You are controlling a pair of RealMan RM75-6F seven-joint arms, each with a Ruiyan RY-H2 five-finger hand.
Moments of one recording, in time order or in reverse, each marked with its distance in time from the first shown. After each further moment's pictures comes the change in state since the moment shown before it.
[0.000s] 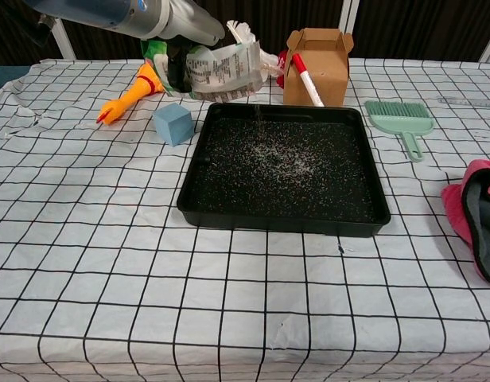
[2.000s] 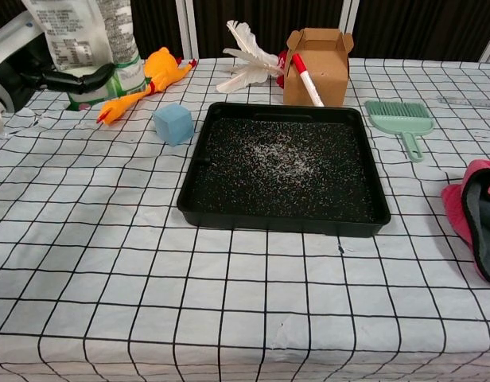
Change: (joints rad) left arm 0.939 -0.331 -0.164 0.566 1.389 0.562 -1.883; right arm 0.004 -0.004 -0.014 -0.022 -0.021 0.000 -0.033
